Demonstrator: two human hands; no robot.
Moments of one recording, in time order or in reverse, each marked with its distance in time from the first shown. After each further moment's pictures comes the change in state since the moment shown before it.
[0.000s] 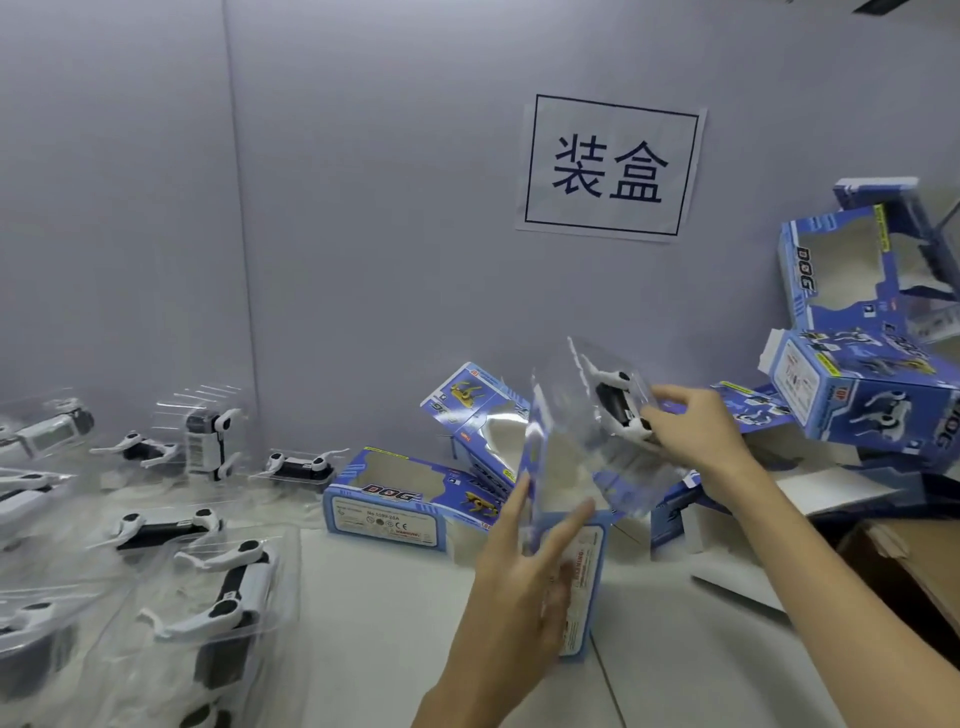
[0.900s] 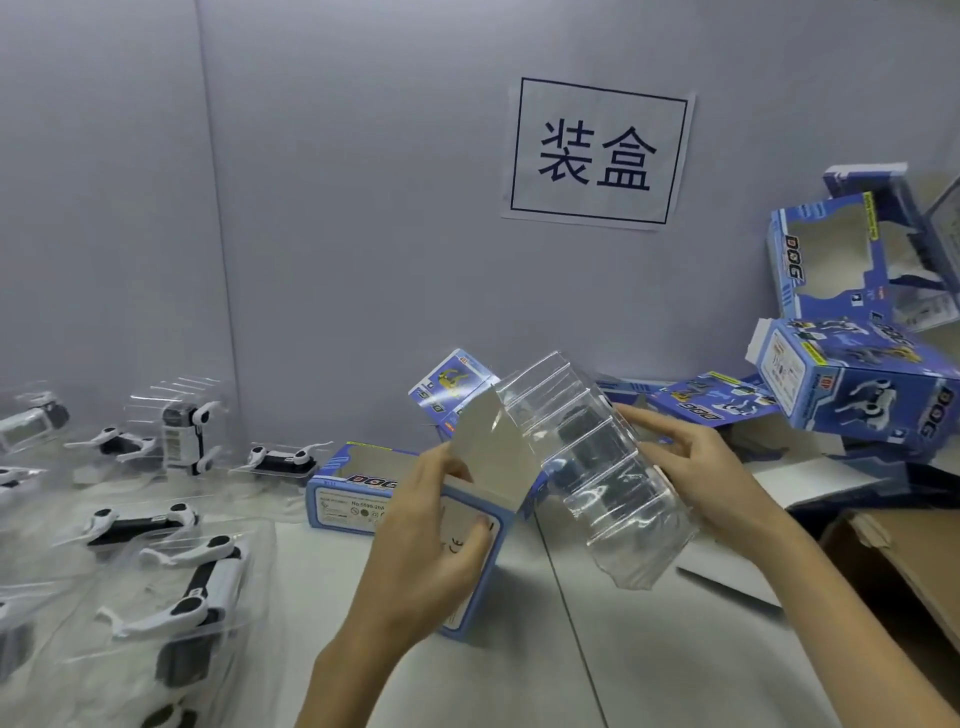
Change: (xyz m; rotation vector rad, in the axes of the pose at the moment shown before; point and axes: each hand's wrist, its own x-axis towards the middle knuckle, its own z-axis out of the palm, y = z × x) left_hand 0.022 -0.012 -0.062 -0.092 0.073 -0.258; right_hand -0.040 0.029 -0.020 0.355 -0.406 -0.116
